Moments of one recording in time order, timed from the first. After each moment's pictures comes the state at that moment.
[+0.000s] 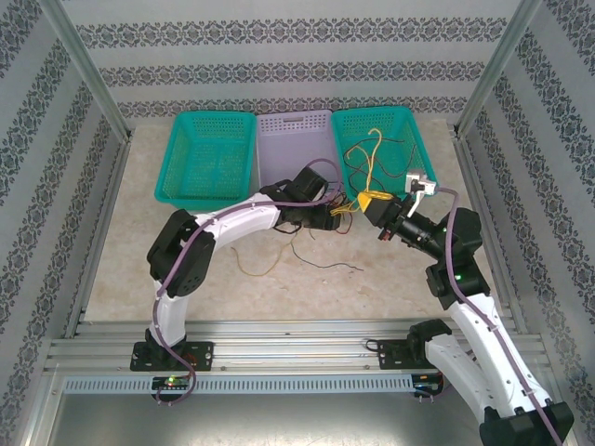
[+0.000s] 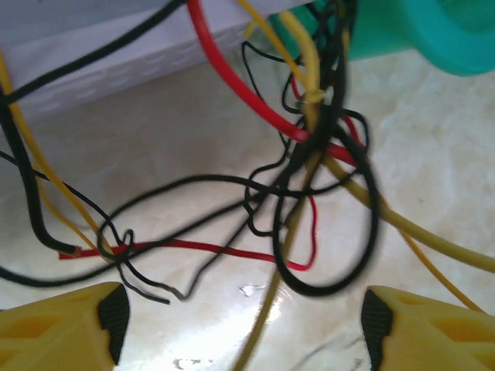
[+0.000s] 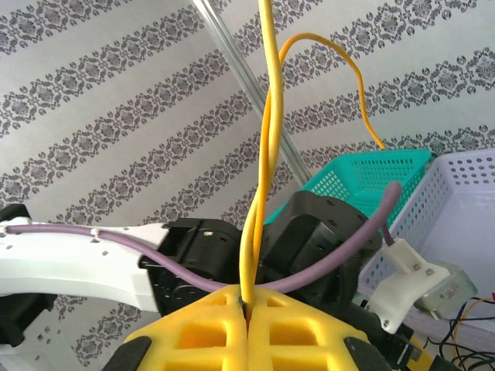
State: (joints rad) left arm -0.73 2.00 1.53 -0.49 0.12 -0.55; right arm 0.23 0.69 0.65 0.16 -0.71 0.62
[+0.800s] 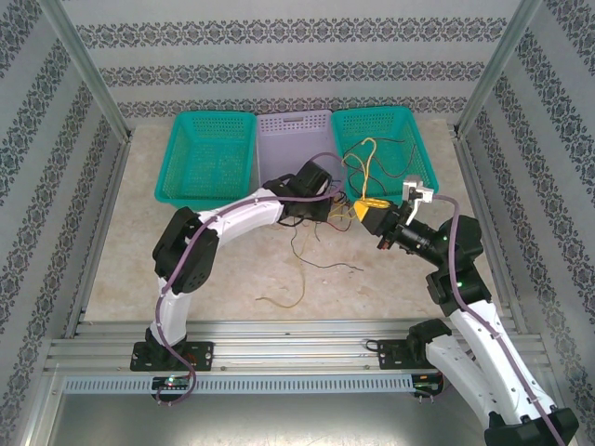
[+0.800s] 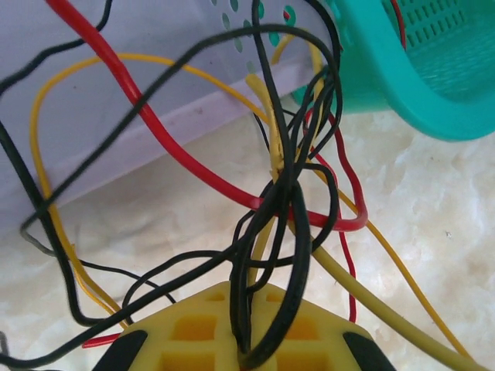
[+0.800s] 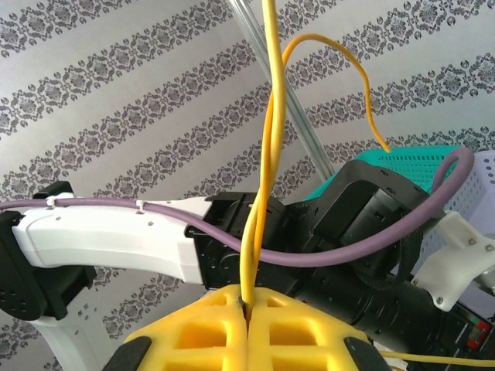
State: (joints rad) left arm -0.71 2.03 1.61 -0.50 0.05 -0.46; right arm 0.27 0.64 0.63 0.15 -0.72 0.62
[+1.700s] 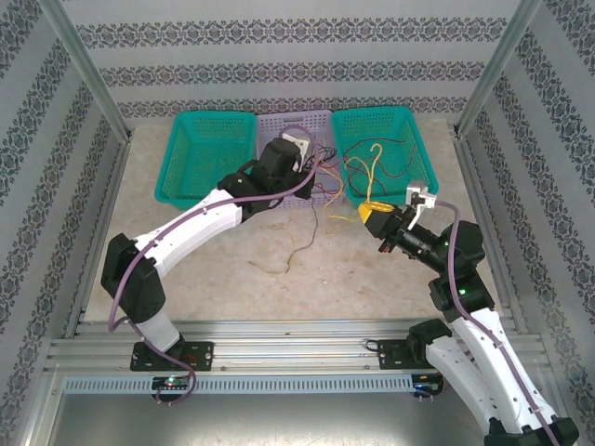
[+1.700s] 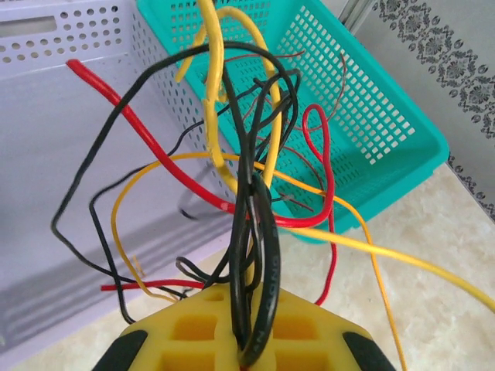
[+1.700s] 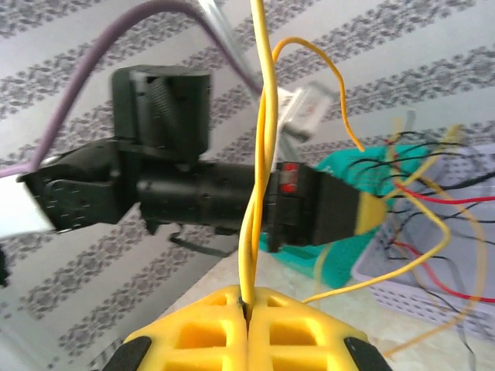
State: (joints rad) left arm -0.69 1.66 1.49 -0.41 -0.05 -0.37; right arm 0.27 0.56 0.62 0.03 -0.60 0.56
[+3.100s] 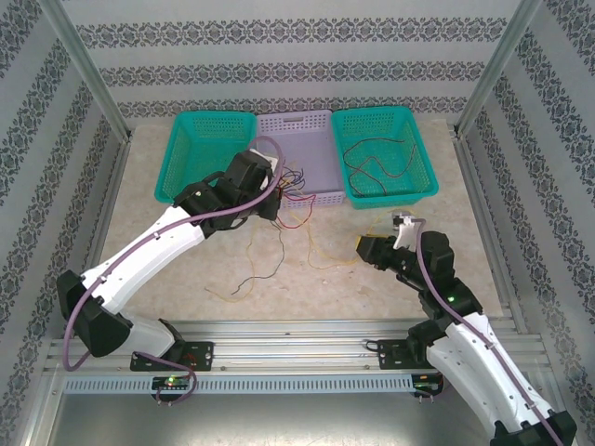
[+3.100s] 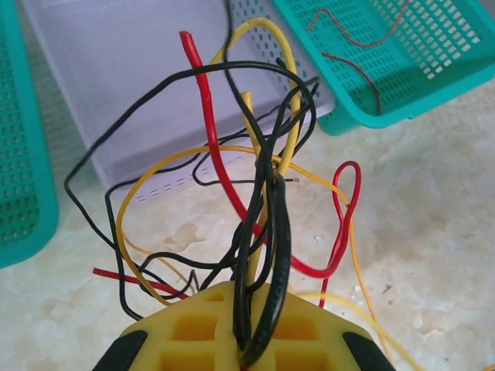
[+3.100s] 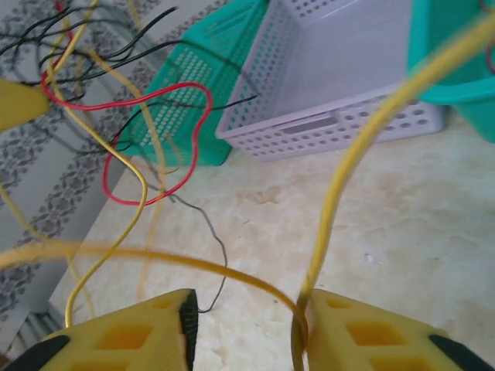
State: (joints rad) left arm -0.68 1.42 1.44 -0.79 -0.10 -0.35; right arm 0.35 0.55 0.44 -0.25 -0.41 0.56
